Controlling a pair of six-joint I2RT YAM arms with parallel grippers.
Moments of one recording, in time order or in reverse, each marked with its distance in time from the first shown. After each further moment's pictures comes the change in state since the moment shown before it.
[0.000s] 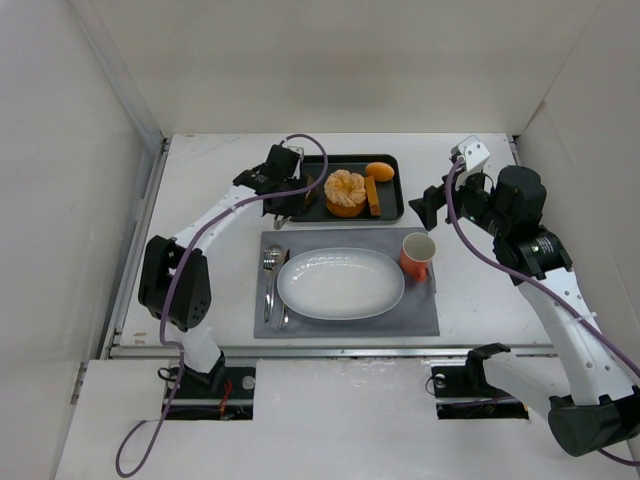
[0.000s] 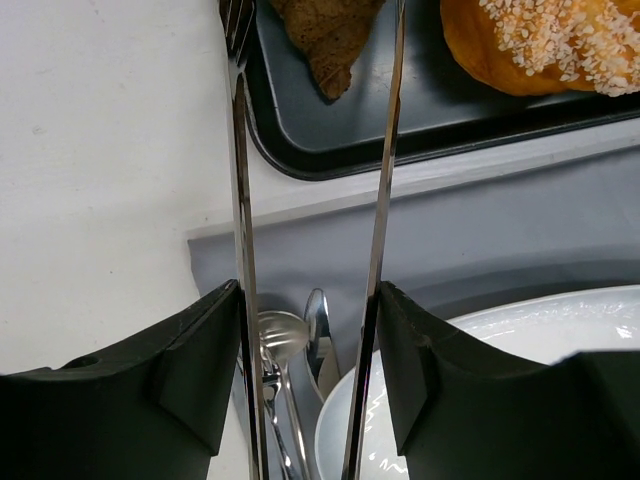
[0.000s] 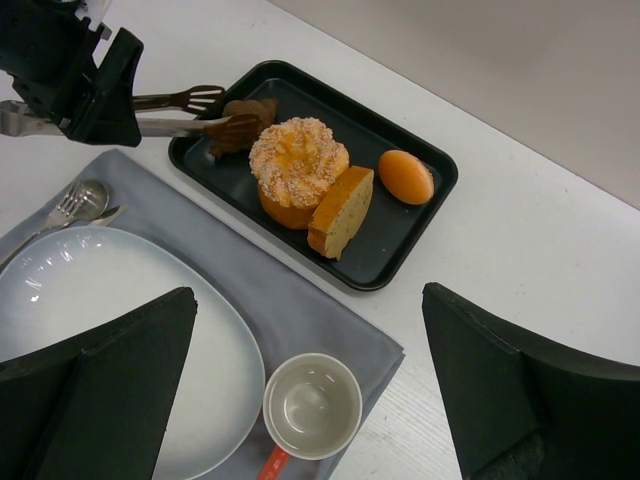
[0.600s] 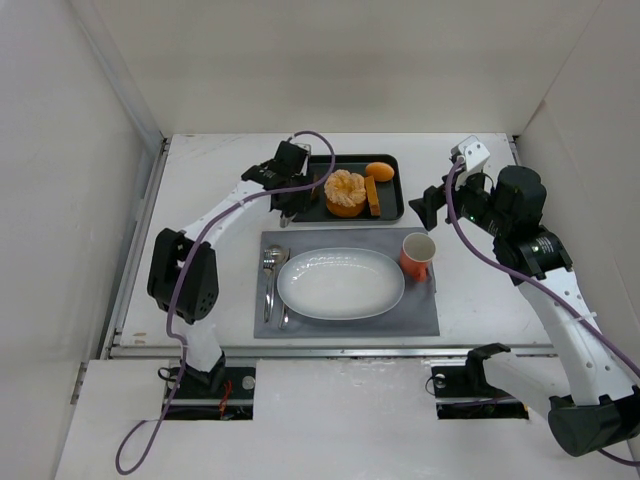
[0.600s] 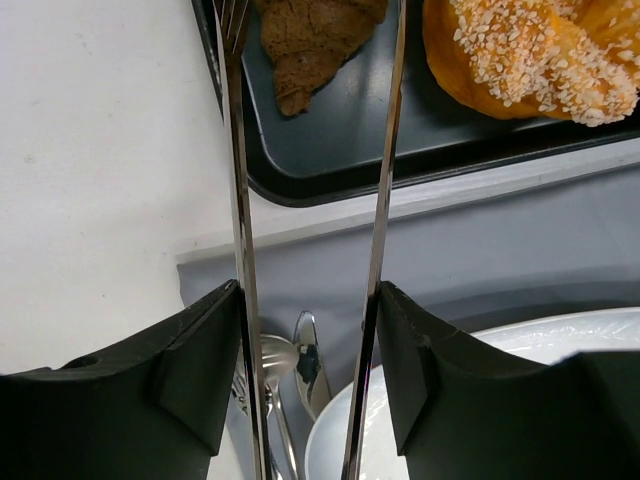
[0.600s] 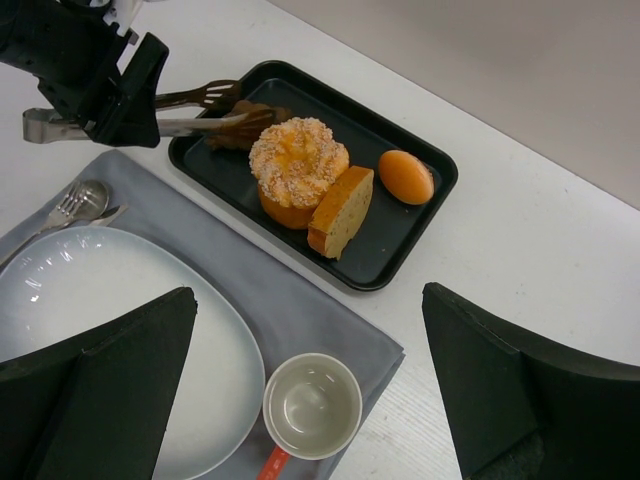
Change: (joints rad) left arm -0.023 0.063 0.071 -0.004 -0.014 0.002; right arm 0.000 0.000 0.000 0.000 0.000 0.000
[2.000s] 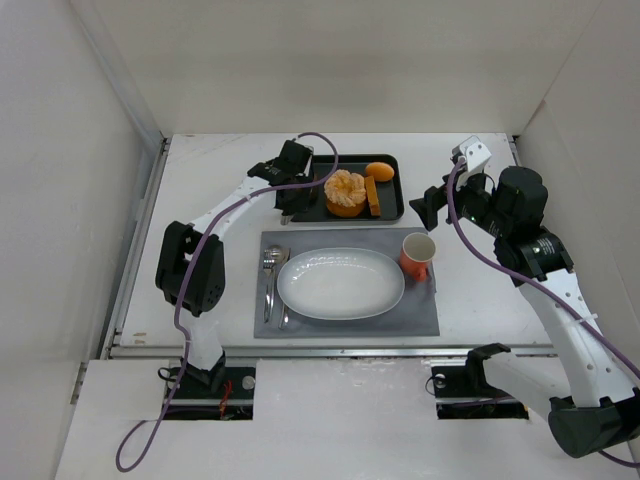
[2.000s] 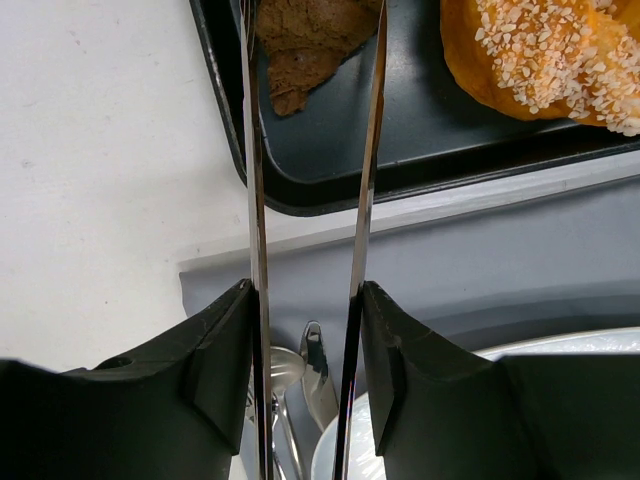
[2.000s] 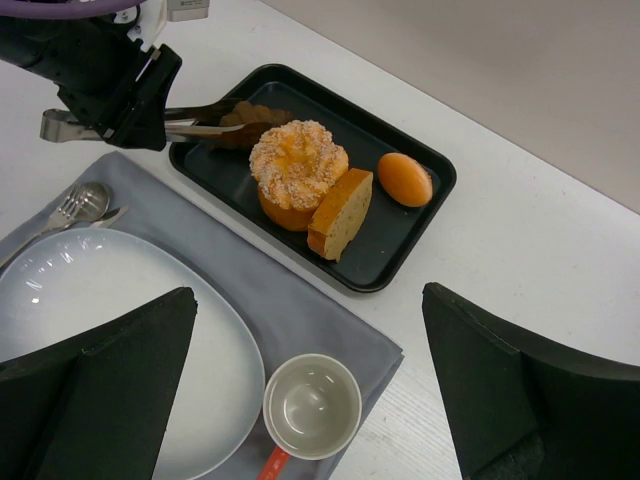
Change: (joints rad) left arm 0.000 0.072 0.054 -0.035 -0.015 0.011; right arm 0.000 -0.007 0.000 0.000 0.000 0.000
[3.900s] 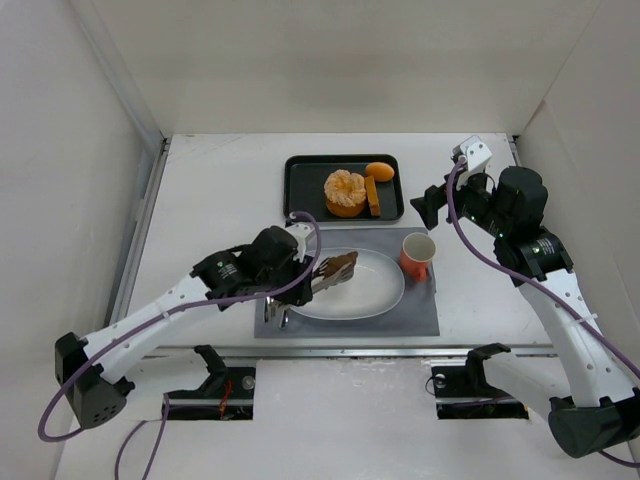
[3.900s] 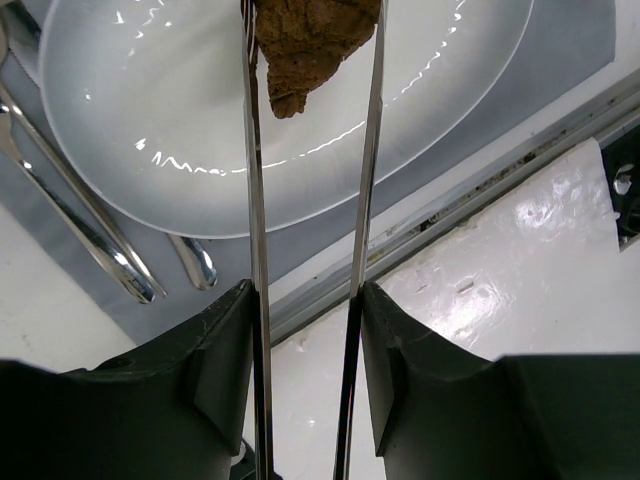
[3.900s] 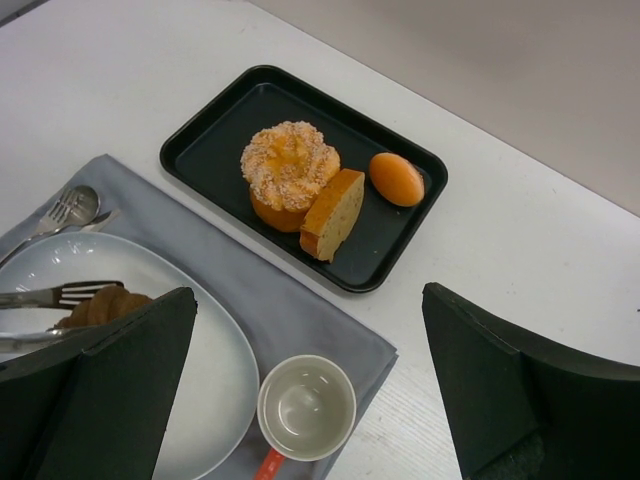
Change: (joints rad) left arm -0.386 -0.821 -0.590 -0.145 0.195 -0.242; right arm 0.000 0.000 -0.003 0.008 0.019 0.000
